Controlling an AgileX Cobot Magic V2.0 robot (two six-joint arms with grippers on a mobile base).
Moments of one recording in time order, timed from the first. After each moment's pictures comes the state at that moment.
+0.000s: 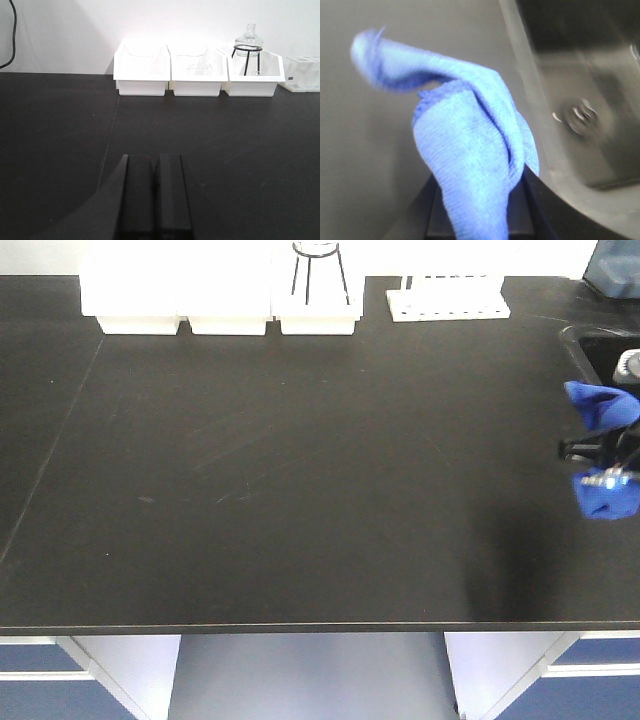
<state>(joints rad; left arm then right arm) -0.04 -0.01 0.03 0.14 0.15 -0.18 0.03 1.33 -0.65 -0.96 0.22 0.94</state>
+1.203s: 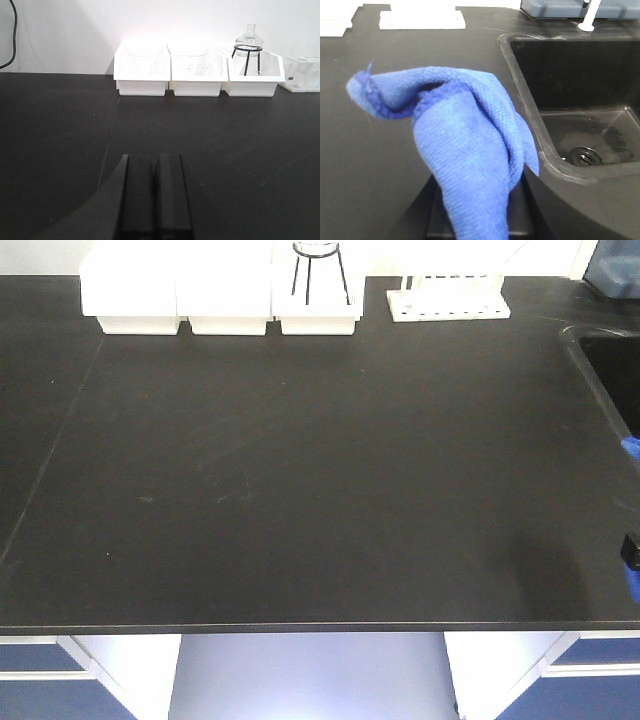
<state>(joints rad) -0.04 -0.01 0.03 0.14 0.15 -0.18 0.20 0.59 -0.33 -0.90 0.42 0.93</state>
